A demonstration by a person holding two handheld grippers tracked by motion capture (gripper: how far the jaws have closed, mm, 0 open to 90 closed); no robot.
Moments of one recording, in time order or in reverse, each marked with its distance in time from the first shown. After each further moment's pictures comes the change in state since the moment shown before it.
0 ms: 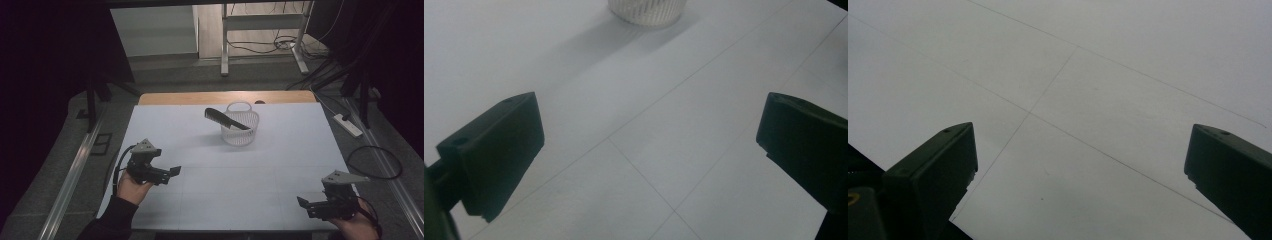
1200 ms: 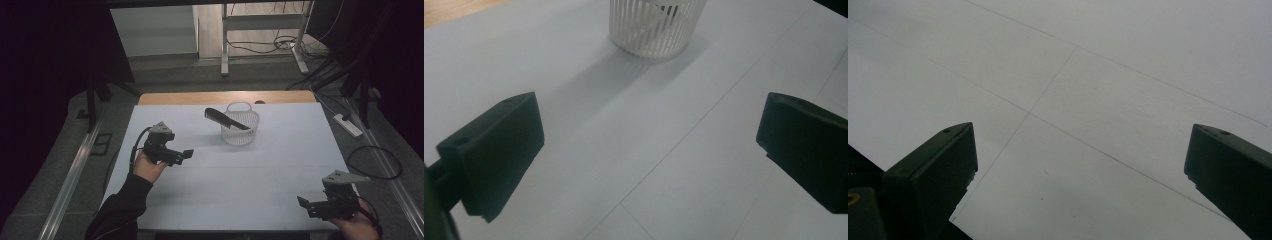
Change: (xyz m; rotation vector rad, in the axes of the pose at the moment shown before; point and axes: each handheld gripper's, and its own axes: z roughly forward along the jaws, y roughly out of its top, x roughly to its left) left arm 0.017 0.046 0.042 0.013 -0.018 0.044; right arm -0.001 0.000 0.000 -0.001 0.002 0.008
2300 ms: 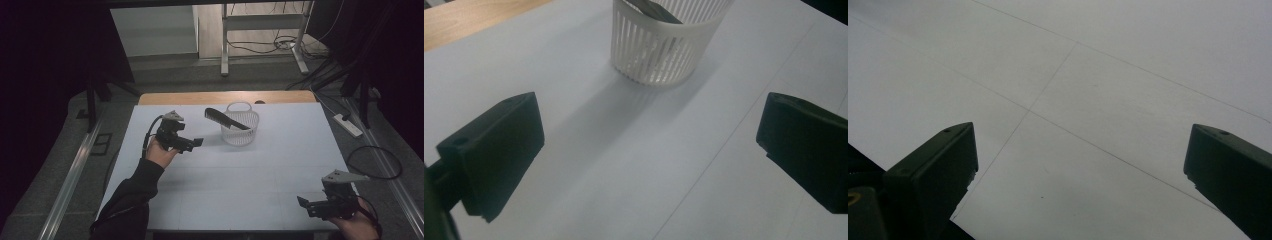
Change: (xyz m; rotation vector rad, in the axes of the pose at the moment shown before) left arm 0.016 0.033 0.036 0.007 -0.032 0.012; right arm -0.001 0.001 0.002 0.015 0.003 0.008
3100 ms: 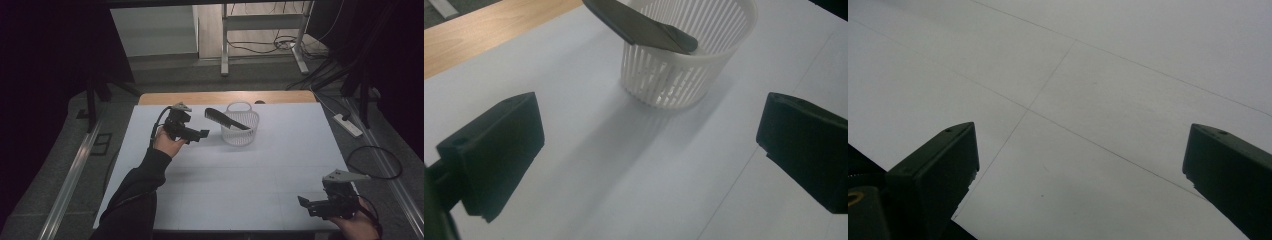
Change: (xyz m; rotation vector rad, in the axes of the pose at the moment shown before) left arm 0.008 0.028 0.020 0.018 0.017 0.009; right arm -0.003 0.000 0.000 0.008 0.008 0.021
